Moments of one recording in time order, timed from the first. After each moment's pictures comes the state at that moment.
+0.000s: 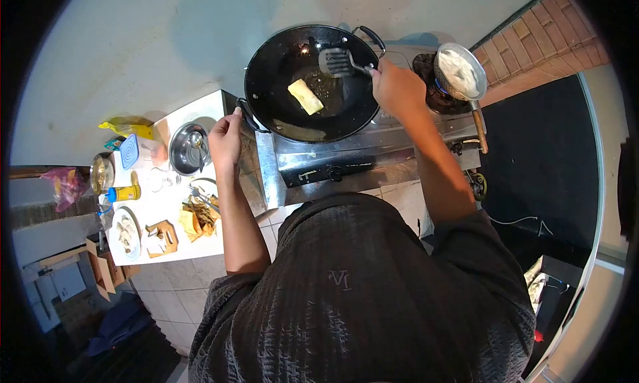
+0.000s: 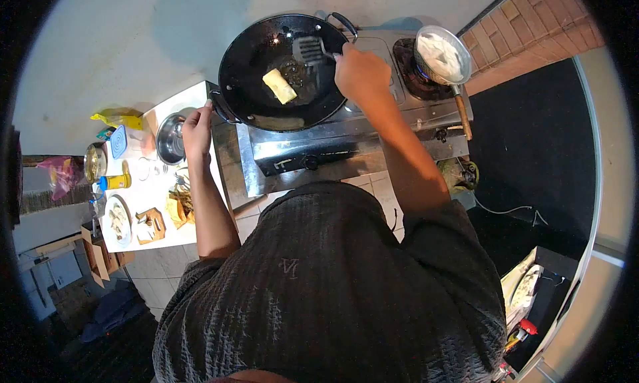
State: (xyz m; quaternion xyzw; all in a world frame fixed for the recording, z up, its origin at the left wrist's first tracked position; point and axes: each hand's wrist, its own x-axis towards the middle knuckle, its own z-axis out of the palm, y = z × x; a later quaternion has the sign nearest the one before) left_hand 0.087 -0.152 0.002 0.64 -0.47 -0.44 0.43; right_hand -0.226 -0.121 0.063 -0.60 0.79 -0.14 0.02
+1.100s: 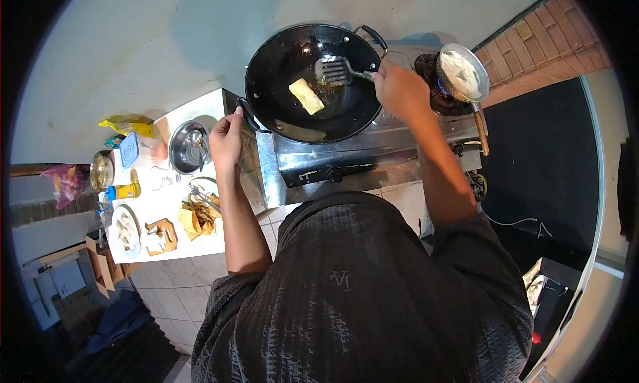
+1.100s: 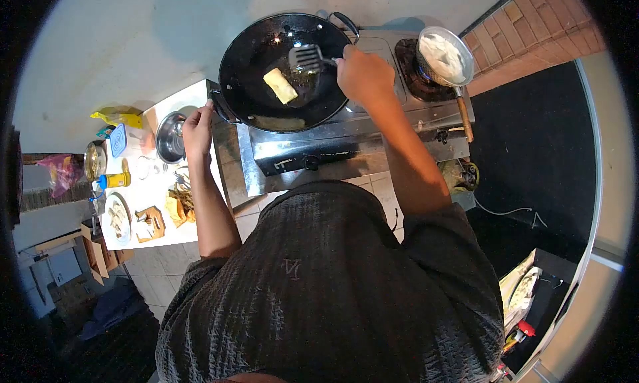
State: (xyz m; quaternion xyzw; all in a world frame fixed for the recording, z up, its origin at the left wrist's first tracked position) left_hand 0.085 -0.150 0.006 0.64 -0.48 -0.43 0.42; right_hand -0.230 -0.119 0.063 -0.62 0.77 -0.14 0.02
